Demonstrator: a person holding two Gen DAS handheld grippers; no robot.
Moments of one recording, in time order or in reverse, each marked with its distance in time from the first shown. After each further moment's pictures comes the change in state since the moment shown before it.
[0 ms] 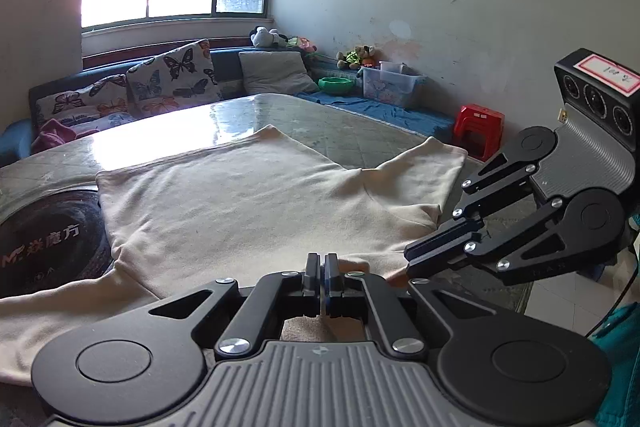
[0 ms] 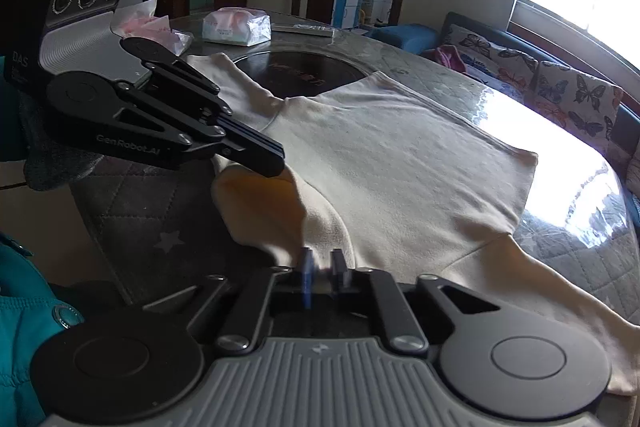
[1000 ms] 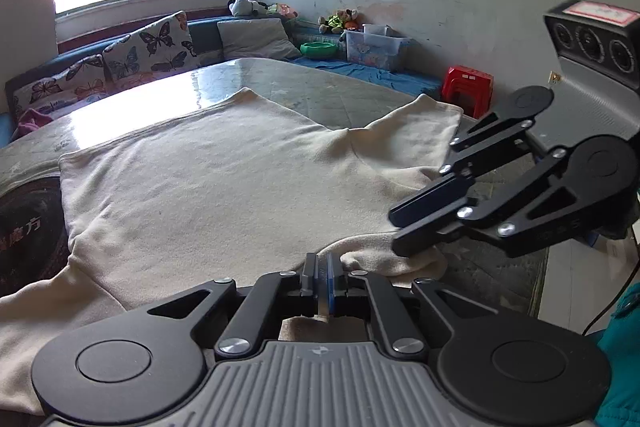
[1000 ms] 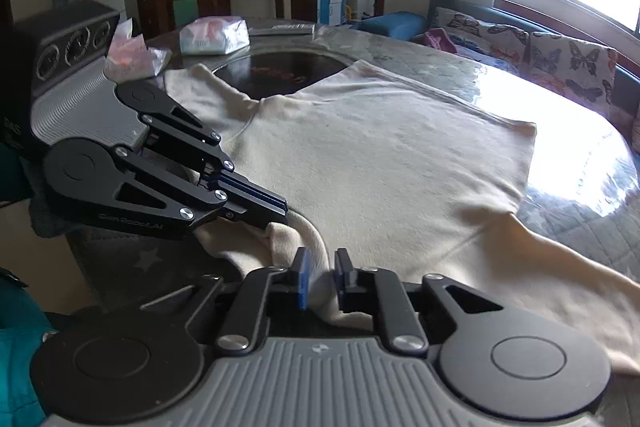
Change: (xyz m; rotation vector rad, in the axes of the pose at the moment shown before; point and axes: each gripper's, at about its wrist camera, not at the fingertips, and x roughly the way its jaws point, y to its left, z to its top) left arm 0.040 -0.006 0.000 0.032 0.103 -0.041; right arm 0.011 -0.028 -0.006 0.142 -0.021 0.032
